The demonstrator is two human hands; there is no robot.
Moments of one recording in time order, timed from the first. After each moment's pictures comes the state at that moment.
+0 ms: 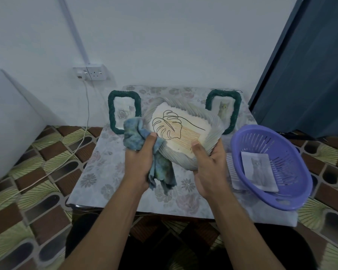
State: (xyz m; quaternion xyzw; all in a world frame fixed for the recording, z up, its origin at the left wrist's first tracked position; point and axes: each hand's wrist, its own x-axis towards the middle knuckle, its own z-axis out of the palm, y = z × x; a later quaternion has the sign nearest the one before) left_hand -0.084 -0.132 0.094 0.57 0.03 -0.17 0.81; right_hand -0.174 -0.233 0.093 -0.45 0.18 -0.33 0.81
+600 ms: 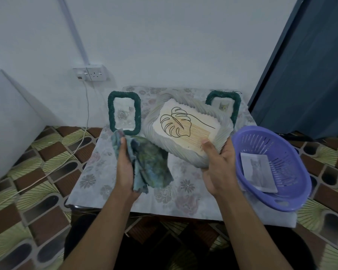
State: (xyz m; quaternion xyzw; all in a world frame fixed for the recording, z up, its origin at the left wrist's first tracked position) left_hand -0.076 -0.106 0.075 0.40 0.02 -0.30 0.86; right_hand -0.181 -0.252 0.097 -0.43 0.19 -0.33 0.82
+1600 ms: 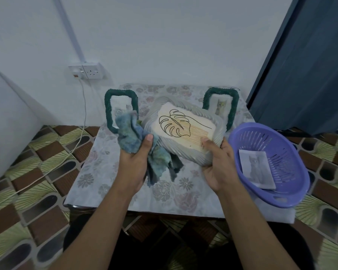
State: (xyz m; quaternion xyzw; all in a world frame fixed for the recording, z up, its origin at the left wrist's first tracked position) left_hand -0.081 -0.122 0.083 0.54 -0.10 -0.15 0.82; right_hand -0.181 -0.265 0.094 -0.36 0.23 -0.28 0.86
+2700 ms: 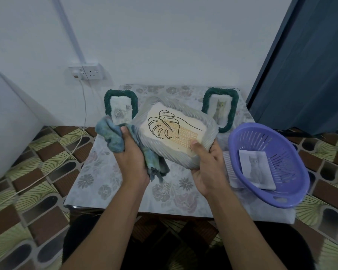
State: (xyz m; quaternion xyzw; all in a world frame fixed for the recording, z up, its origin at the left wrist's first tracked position) left_hand -0.080 -0.141 0.096 0.51 0.10 -0.03 0.86; right_hand -0.175 -0.241 0.095 -0.37 0.23 -0.27 0.86
